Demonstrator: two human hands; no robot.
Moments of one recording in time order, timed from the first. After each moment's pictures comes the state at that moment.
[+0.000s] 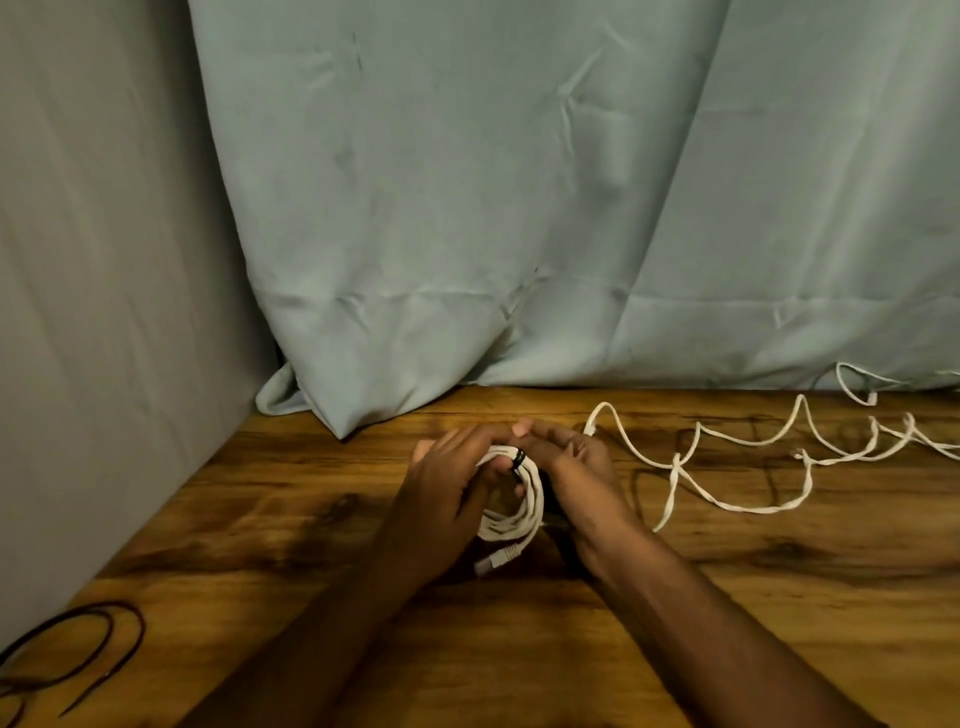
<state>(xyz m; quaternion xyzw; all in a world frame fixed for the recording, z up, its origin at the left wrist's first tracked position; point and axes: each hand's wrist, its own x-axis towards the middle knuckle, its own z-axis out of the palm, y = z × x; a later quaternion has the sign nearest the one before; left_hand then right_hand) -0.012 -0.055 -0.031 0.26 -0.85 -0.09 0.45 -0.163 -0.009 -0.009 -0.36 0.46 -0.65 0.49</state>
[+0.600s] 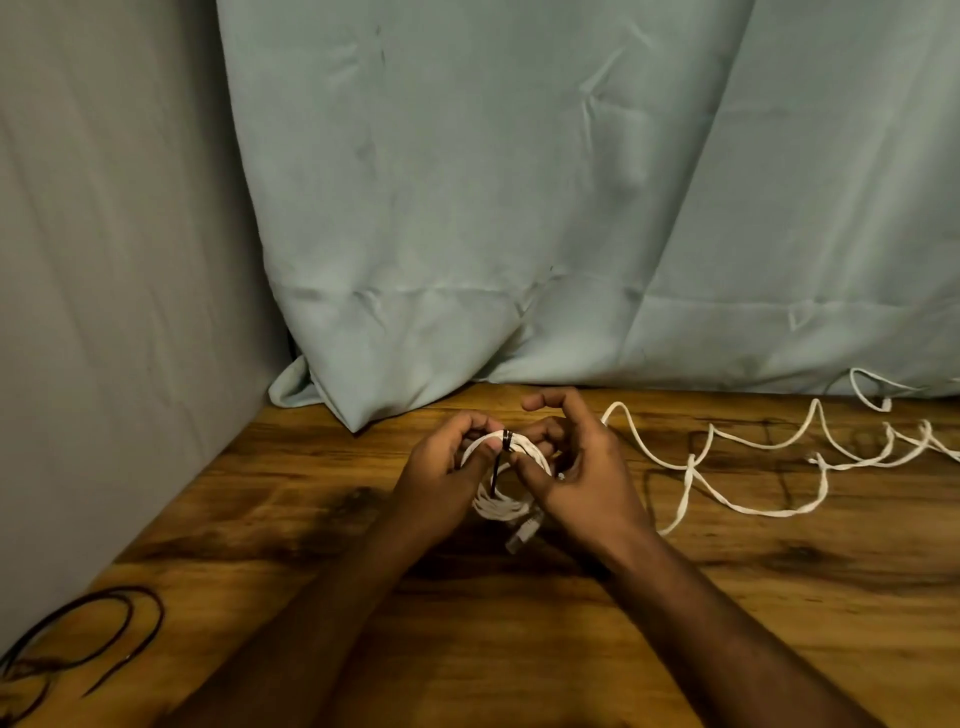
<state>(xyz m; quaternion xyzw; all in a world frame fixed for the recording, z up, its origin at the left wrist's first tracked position) -0.008 -0.073 -0.028 0.32 -0.72 -0.38 0.48 -0.161 0.001 -0.008 -0.61 0.52 -0.56 0.21</state>
